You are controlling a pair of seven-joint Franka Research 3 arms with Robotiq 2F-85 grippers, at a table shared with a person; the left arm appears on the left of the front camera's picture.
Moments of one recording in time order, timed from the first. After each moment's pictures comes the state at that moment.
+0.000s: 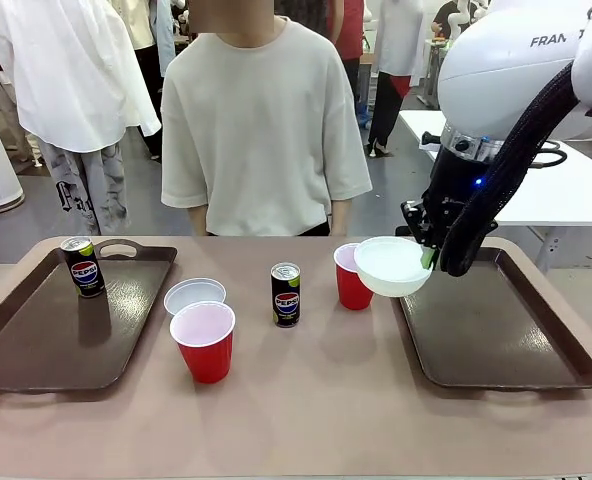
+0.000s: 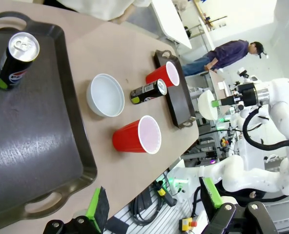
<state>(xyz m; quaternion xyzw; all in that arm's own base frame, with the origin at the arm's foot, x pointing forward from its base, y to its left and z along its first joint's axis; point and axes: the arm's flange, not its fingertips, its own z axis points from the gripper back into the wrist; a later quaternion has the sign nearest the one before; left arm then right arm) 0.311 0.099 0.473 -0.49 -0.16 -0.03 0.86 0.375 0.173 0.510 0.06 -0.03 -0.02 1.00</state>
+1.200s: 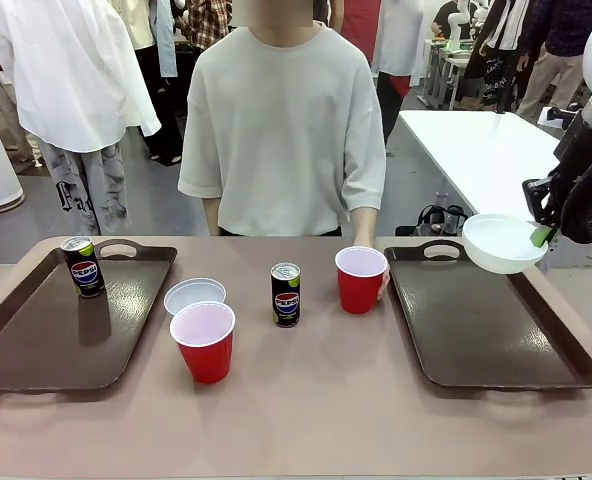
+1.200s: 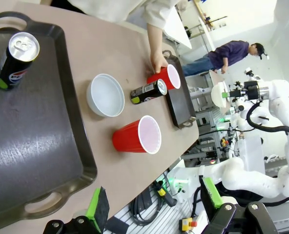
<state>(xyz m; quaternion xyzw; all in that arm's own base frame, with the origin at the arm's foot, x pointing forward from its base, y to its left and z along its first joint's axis) 0.311 0.099 0.473 -0.49 -0.16 -0.03 0.86 0.384 0.010 0.534 0.06 -0.07 -0.04 1.00</state>
